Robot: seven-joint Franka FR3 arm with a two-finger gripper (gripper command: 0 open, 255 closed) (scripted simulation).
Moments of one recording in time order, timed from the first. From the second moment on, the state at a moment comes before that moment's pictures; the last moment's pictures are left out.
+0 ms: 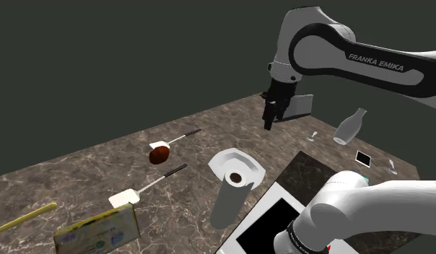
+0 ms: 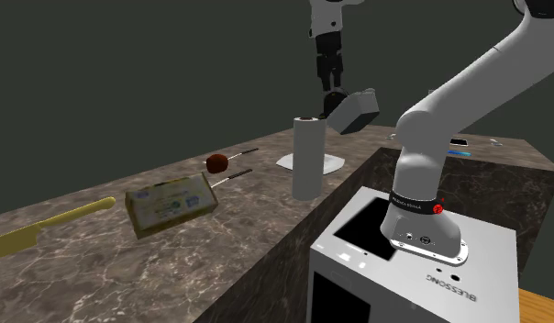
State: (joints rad) arm 0.02 -0.76 0.07 -2.36 -0.08 1.48 -0.10
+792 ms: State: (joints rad) arm 0.00 -0.53 0.26 -2.33 0.08 1.66 0.30
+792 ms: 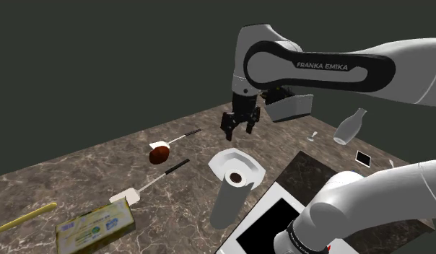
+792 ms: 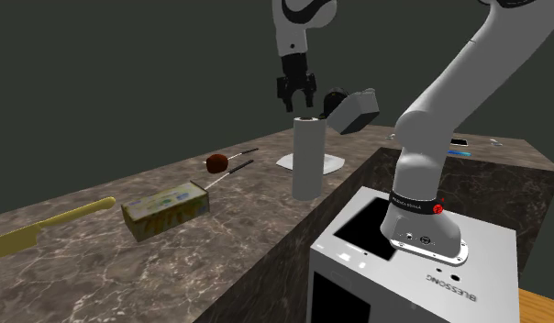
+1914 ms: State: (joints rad) arm -0.02 0.12 0.44 -1.95 0.05 1.91 0.97
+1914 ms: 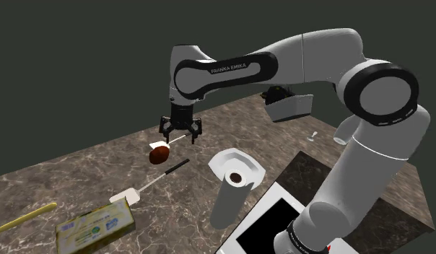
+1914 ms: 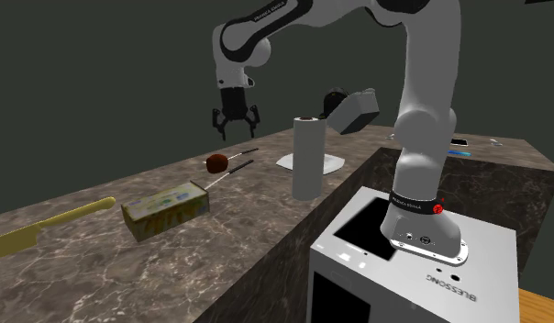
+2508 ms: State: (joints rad) arm 0.04 0.40 0.41 -1.69 -0.02 1.95 1.20
